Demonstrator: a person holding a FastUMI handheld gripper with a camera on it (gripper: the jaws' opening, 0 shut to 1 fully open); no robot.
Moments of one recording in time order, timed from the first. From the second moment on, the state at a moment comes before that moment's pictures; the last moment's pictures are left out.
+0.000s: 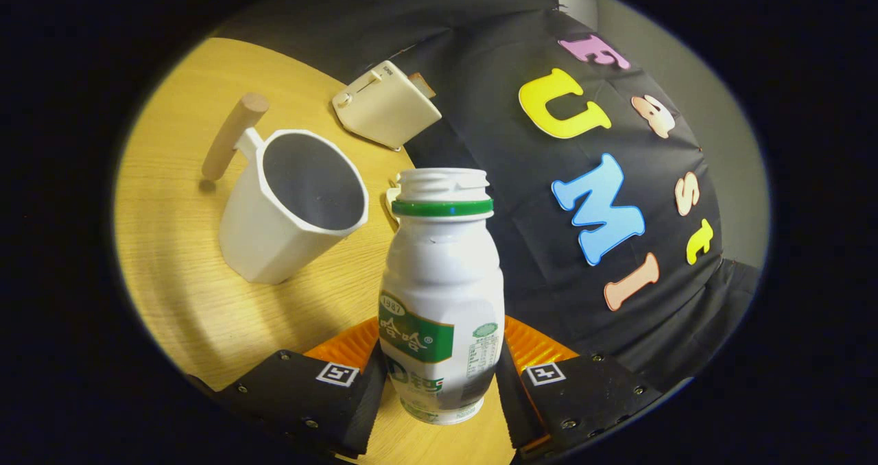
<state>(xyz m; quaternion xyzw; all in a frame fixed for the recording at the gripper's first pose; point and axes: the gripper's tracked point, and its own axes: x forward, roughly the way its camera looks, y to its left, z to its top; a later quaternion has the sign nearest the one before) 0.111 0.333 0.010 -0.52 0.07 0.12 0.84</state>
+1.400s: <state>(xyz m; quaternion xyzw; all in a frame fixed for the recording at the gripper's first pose) 0.127 0.335 0.036 -0.70 0.03 0.09 0.71</state>
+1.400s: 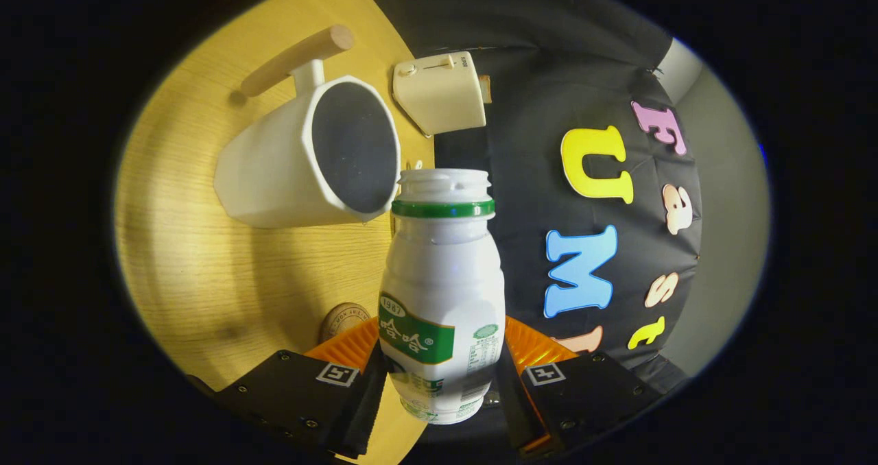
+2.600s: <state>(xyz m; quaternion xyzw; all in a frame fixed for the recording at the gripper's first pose) 0.135 0.330 0.054 -0.76 0.03 0.07 0.64</state>
